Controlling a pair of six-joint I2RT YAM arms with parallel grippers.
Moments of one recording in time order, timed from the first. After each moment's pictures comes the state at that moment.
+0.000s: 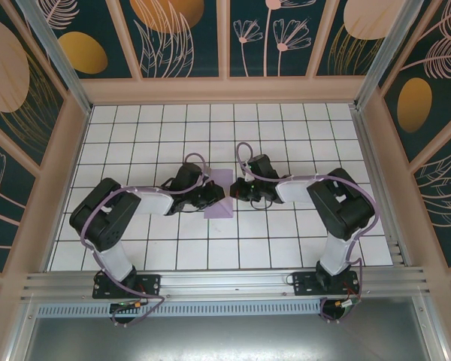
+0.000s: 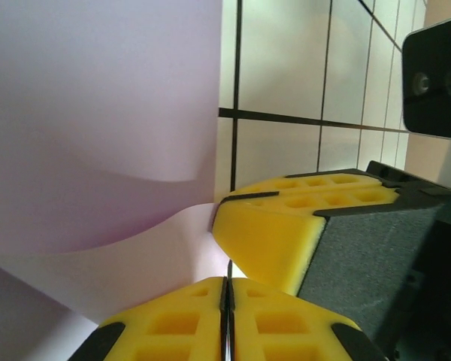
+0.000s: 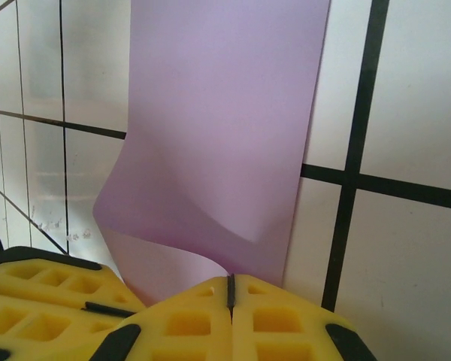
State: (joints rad) left arm -0.61 1.76 0.72 0.31 0.47 -1.01; right arm 0.61 1.81 0.84 0.11 -0.45 0.72
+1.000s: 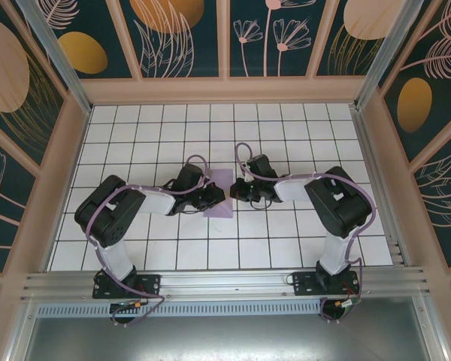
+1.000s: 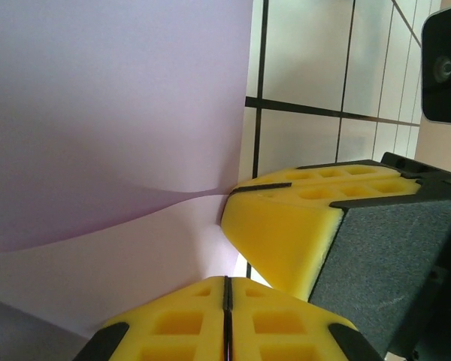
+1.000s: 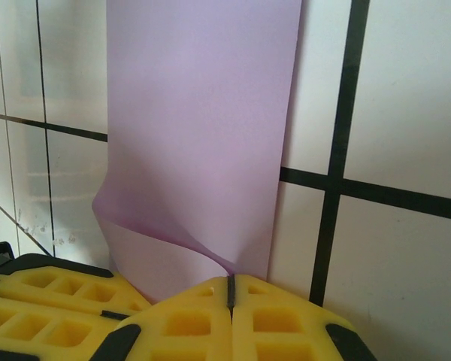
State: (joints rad) left arm -0.61 1.80 0.72 0.34 0.49 -1.01; right arm 0.61 1.83 0.86 0.09 -0.44 0.72
